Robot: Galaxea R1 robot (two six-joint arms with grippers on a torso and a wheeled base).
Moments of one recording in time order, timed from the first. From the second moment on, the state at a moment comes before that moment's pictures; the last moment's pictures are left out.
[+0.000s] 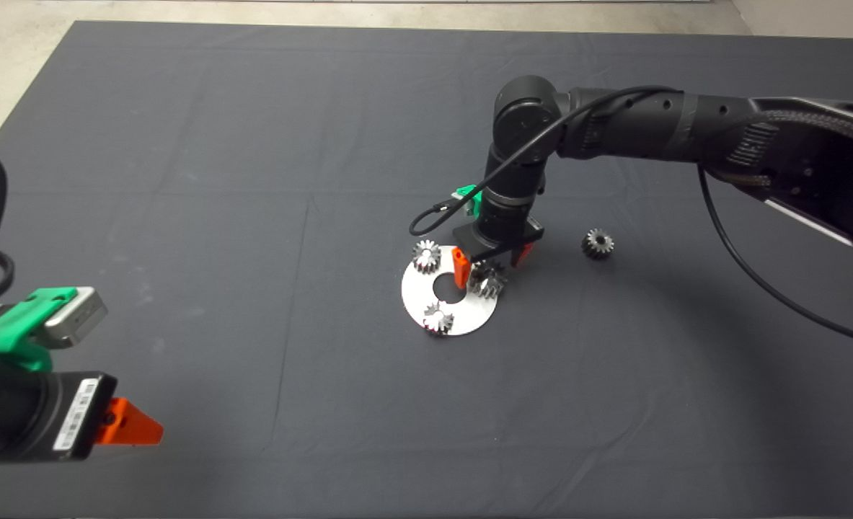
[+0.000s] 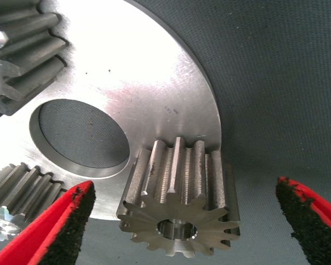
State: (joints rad) left arm -0.65 1.85 -0.36 0.00 1.53 -1.54; right arm 0.35 2.89 -1.57 -0.07 -1.53 0.93
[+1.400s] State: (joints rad) left arm -0.65 1.85 -0.36 0.00 1.53 -1.54; right arm 0.36 2.89 -1.52 -0.08 -1.53 0.93
